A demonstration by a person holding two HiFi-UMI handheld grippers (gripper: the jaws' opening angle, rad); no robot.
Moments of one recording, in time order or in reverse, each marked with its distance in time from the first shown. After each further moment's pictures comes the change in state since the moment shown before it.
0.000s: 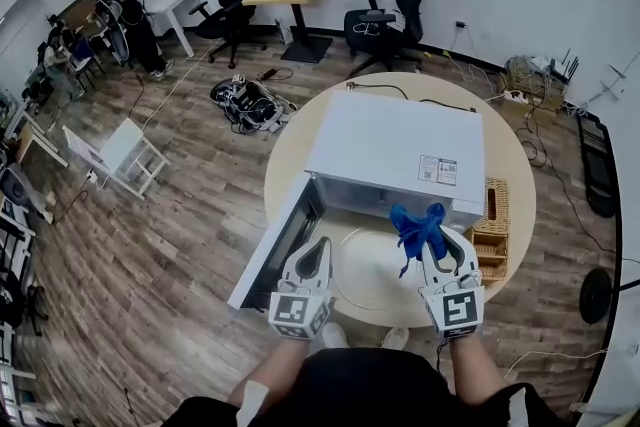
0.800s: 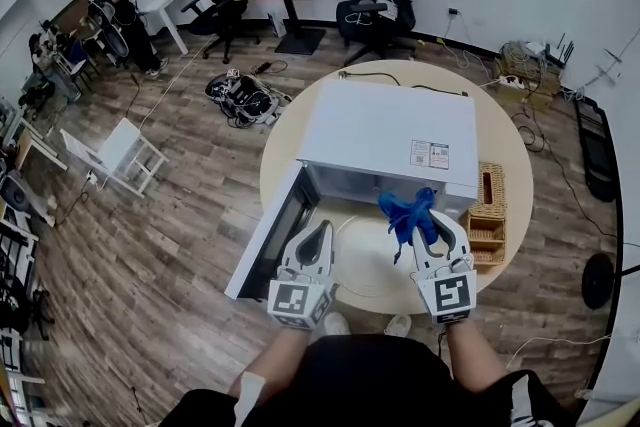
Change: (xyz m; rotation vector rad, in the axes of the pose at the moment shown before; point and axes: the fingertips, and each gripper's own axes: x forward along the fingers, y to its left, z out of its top) left arm 0.007 -0.021 0.028 0.014 -0.054 -0.037; right arm 0.002 0.003 0.001 0.008 -0.016 0.012
